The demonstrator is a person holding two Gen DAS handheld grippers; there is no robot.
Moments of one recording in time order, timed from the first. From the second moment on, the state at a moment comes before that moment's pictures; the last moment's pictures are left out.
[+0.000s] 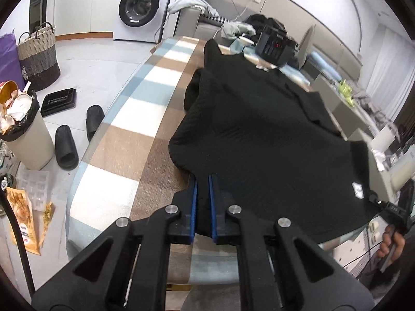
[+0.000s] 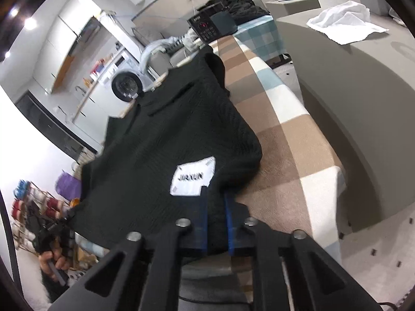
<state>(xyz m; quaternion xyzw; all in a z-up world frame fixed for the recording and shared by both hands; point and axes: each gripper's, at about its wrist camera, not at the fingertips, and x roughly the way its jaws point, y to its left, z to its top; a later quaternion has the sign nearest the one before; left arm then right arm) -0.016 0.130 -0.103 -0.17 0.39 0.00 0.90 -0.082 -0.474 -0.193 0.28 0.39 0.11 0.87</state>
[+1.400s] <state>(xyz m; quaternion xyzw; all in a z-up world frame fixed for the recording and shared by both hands) 0.142 0.160 -0.035 -0.20 0.30 -0.01 0.93 0.033 -0.493 -0.116 0.29 0.36 0.08 0.88</state>
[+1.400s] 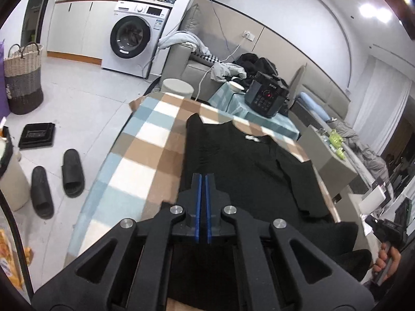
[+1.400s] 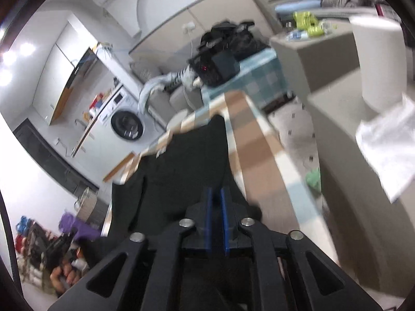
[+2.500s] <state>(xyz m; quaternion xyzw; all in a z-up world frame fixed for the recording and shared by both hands) 0.128 0.102 -0.095 -0.14 0.41 0.00 0.90 -0.077 -0.503 -0.180 0.38 0.43 0.07 0.82</state>
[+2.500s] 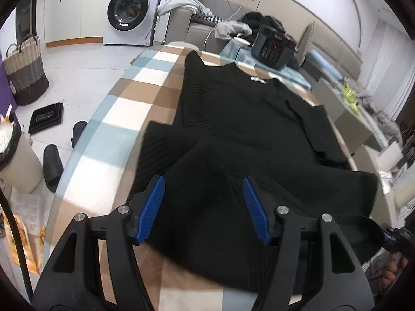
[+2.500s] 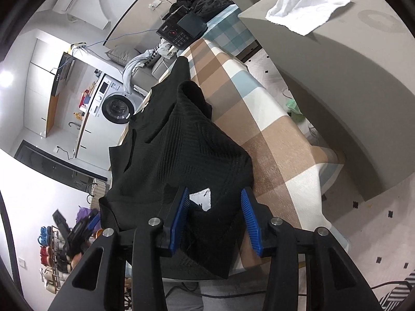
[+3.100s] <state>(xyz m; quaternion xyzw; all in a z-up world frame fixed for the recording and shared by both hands) 0.079 0.139 -0.093 -0.15 0.39 0.06 0.90 -0.072 -0.502 -0.182 0.38 0.43 0.07 0.82</state>
